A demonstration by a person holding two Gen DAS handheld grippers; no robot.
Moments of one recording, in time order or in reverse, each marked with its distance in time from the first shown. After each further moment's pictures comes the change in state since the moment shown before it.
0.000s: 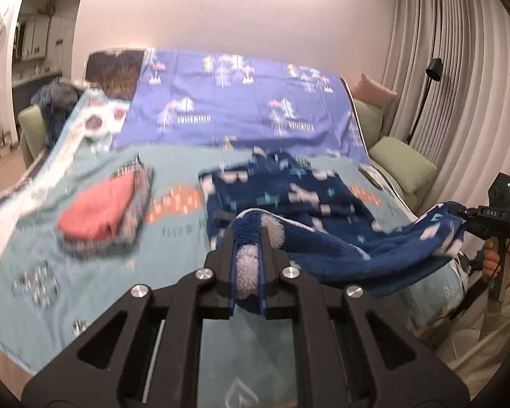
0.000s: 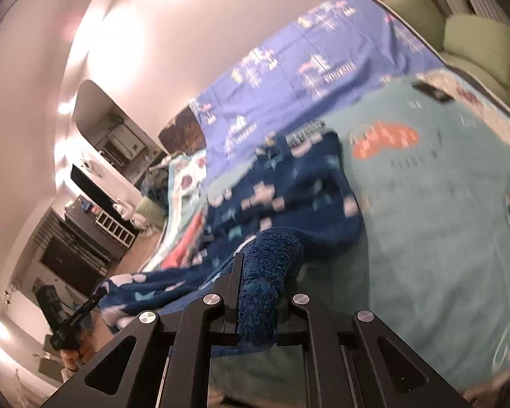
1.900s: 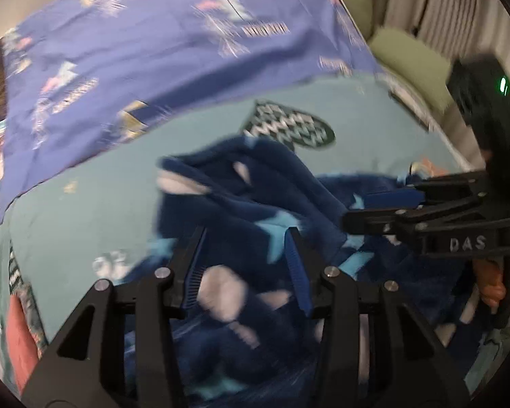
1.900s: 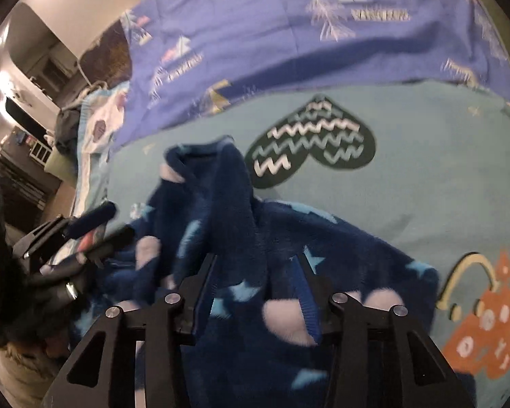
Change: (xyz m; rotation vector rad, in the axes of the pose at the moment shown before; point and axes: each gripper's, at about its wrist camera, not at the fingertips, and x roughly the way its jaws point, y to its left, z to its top) left arm 0.496 -0.107 0.130 0.330 0.481 -0.104; right arm 0.412 -0.048 0.198 -0.103 0.437 -0.260
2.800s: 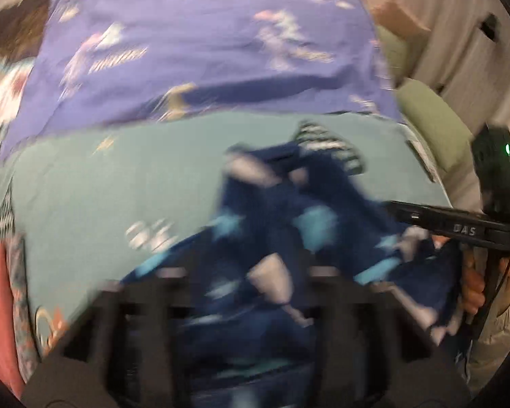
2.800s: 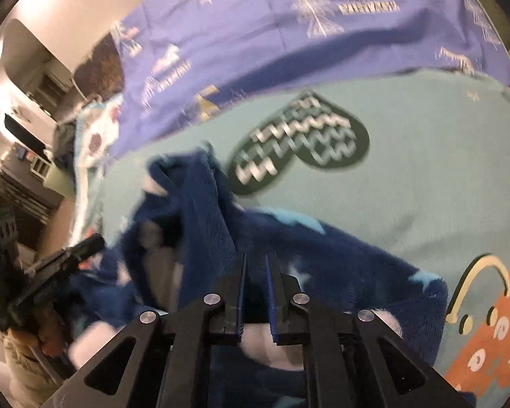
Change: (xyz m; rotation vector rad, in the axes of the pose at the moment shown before) left arm -0.040 0.060 -0.021 -0.227 -0.112 -0.038; right arm -0.002 -0.010 -0.004 0.041 -0.076 0.014
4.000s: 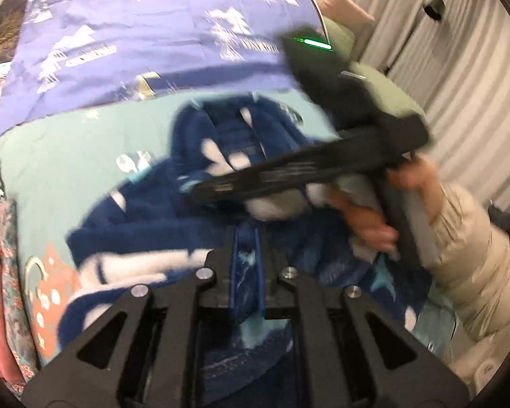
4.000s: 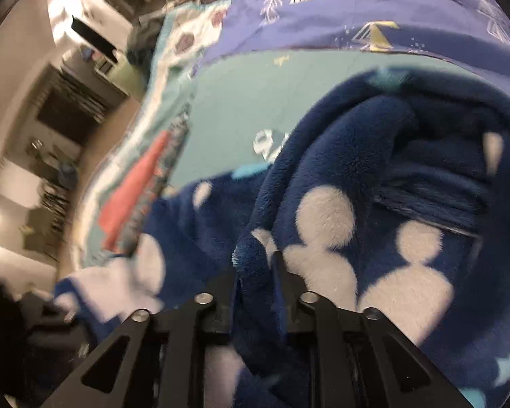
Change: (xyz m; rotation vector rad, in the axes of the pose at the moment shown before) left arm -0.077 0.024 -0.085 0.036 0.004 -0.190; right arm 0.093 0.152 -0.021 -0.305 0.286 0.252
